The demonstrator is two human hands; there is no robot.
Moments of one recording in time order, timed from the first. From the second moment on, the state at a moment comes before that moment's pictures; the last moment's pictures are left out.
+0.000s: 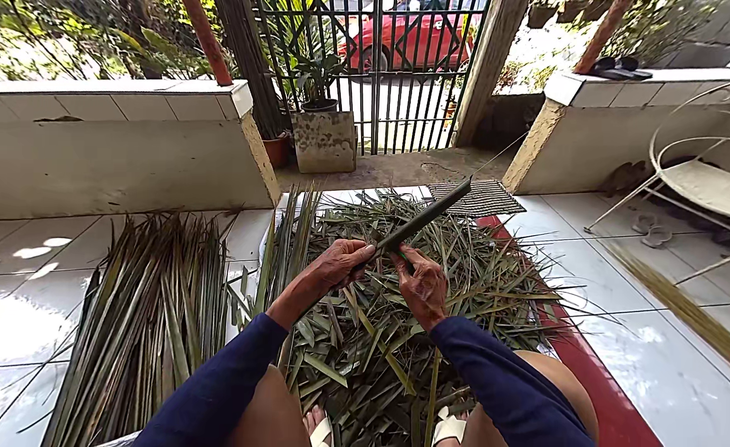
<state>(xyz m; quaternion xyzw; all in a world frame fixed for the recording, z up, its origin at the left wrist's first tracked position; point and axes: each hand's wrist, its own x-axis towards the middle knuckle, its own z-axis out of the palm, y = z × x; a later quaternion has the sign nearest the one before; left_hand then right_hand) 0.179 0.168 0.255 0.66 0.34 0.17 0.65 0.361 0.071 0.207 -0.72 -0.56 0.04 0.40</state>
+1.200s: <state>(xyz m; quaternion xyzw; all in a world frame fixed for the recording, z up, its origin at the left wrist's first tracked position) 0.157 0.177 0.254 0.56 0.33 0.13 0.74 0.364 0.076 0.194 -0.60 -0.59 0.17 0.50</state>
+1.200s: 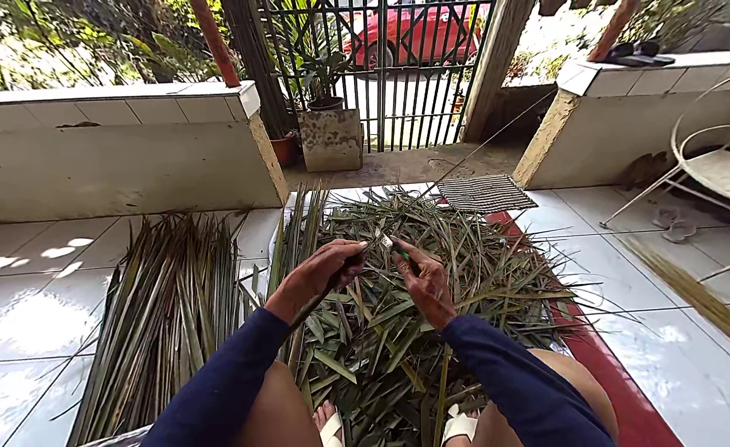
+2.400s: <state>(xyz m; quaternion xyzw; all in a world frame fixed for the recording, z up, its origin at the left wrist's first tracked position) 0.140 0.169 0.243 0.53 0.21 0.02 0.82 0.432 0.092 0.221 -0.63 -0.46 0.11 0.61</state>
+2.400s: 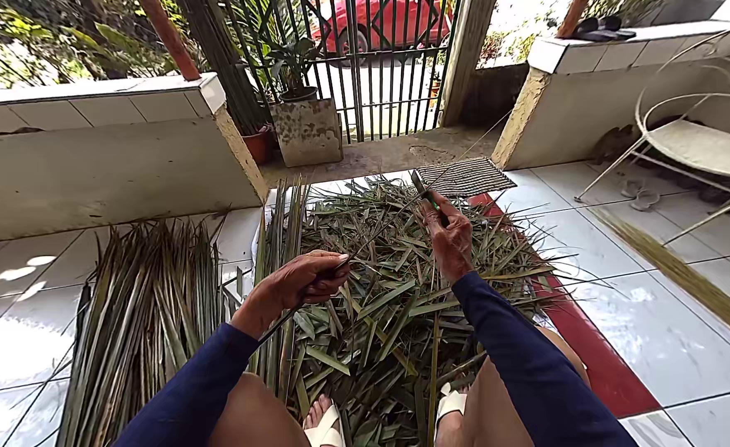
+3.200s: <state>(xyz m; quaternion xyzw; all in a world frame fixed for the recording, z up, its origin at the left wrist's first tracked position) 0.137 0.163 0.244 0.62 0.37 0.14 0.68 0.453 0.082 0.218 -0.67 -0.45 0.14 0.58</state>
